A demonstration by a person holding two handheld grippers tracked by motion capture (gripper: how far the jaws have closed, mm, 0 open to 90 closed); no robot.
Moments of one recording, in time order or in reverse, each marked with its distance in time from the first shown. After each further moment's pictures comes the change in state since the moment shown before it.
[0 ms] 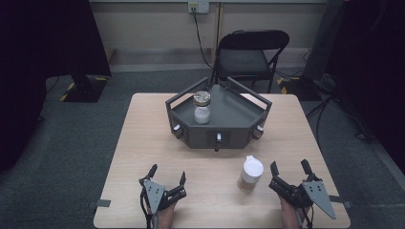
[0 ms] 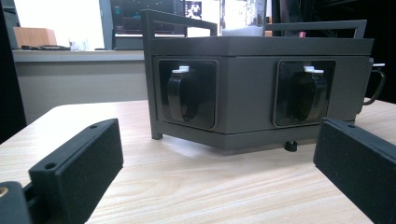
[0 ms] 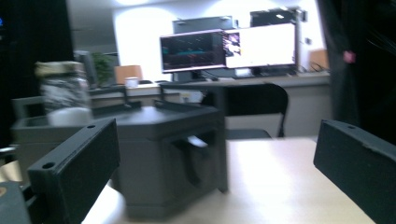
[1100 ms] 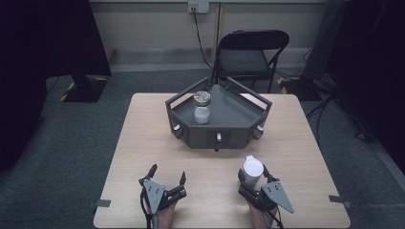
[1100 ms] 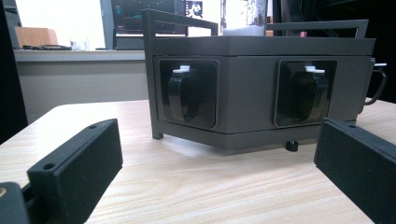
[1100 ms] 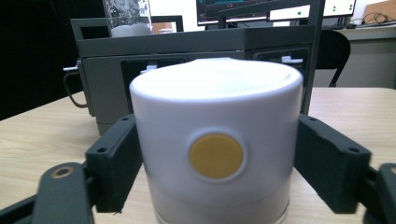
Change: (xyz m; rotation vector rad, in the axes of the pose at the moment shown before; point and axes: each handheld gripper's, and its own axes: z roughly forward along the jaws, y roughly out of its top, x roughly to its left) left arm 0.000 0.000 0.000 0.001 0.003 0.000; right arm 0.042 -0.034 0.012 0.188 0.126 0.002
